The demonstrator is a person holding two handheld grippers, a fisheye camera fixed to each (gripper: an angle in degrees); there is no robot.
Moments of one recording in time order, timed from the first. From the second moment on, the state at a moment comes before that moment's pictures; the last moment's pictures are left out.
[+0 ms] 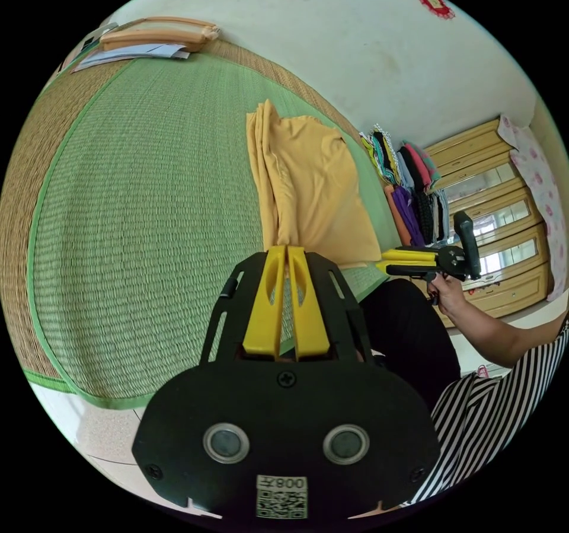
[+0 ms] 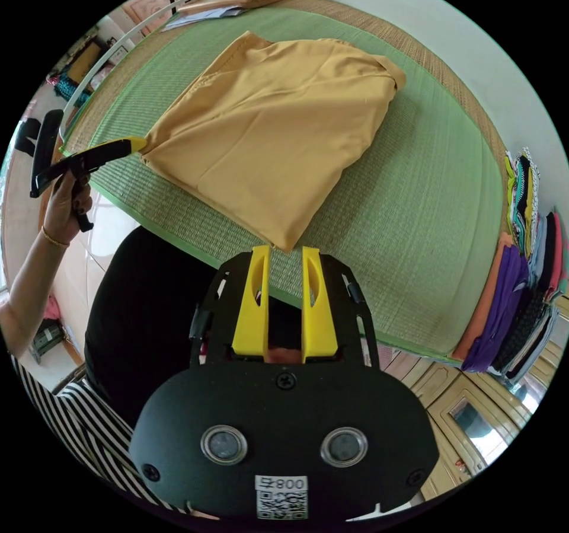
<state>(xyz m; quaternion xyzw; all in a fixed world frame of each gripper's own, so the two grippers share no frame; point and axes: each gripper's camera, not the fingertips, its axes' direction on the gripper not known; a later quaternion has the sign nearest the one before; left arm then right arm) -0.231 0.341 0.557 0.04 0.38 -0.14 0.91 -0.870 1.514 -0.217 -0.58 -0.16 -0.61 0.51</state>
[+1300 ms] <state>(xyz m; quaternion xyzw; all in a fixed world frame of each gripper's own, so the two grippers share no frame) -0.128 0.352 0.560 -0.02 0.43 -0.16 0.89 -0.697 1.492 -0.121 -0.61 -0.18 -0.57 0.52</state>
